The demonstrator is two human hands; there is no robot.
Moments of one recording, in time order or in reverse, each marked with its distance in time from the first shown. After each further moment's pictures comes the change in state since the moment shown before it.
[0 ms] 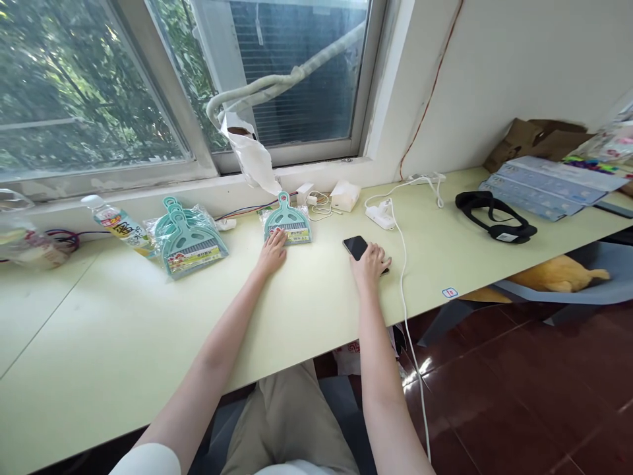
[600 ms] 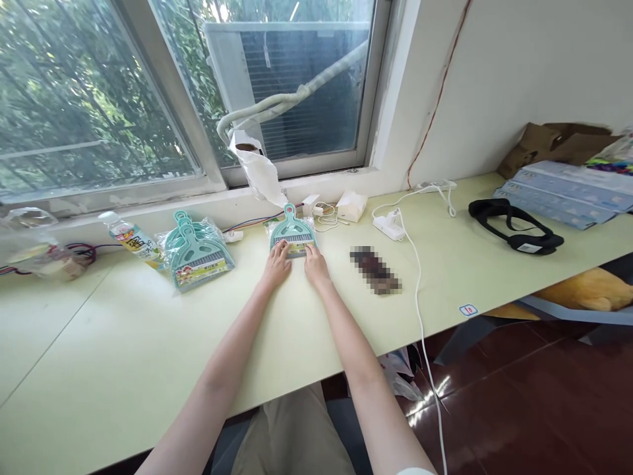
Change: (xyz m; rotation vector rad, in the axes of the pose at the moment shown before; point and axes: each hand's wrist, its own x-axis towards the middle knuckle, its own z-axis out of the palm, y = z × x) left_hand -0.001 -0.002 0.000 -0.050 0.124 -0.031; right_hand -0.009 -0.137 0.078 0.395 -0.274 -0.545
